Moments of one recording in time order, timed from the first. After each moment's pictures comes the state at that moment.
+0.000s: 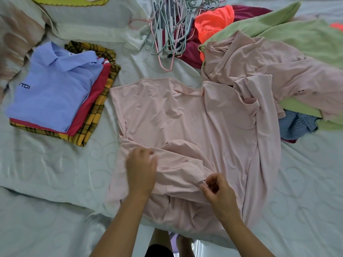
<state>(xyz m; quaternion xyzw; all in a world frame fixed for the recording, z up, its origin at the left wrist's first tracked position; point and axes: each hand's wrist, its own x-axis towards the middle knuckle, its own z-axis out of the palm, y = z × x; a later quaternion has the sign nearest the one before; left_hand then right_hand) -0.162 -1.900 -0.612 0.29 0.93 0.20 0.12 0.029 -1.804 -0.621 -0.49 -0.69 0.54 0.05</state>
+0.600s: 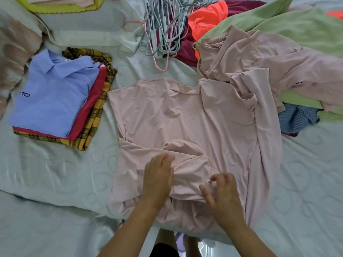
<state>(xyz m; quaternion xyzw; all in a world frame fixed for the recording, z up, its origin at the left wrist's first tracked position) -0.128 -1.899 -0.621 0.46 0.86 0.20 0.07 0.041 -1.813 -0.629 -0.46 -0.82 0.35 0.06</state>
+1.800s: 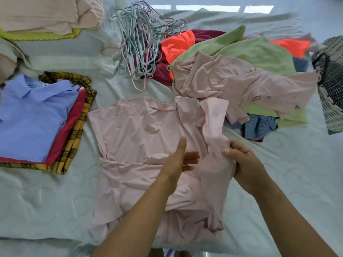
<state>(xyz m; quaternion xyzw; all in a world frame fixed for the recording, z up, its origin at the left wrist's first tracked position) -0.110 -1.786 -0.562 0.02 0.61 0.48 0.62 0.033 -1.691 -0.528 -0.42 -0.42 0.79 0.16</state>
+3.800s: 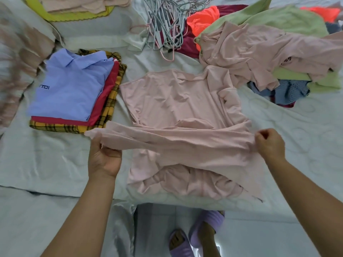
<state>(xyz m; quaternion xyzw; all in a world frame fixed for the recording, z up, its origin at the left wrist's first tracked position) -0.246 -2.006 -0.575 -0.14 0.45 0.82 0.33 0.061 -1.745 -0.636 -0.68 -0.66 0.29 0.12</state>
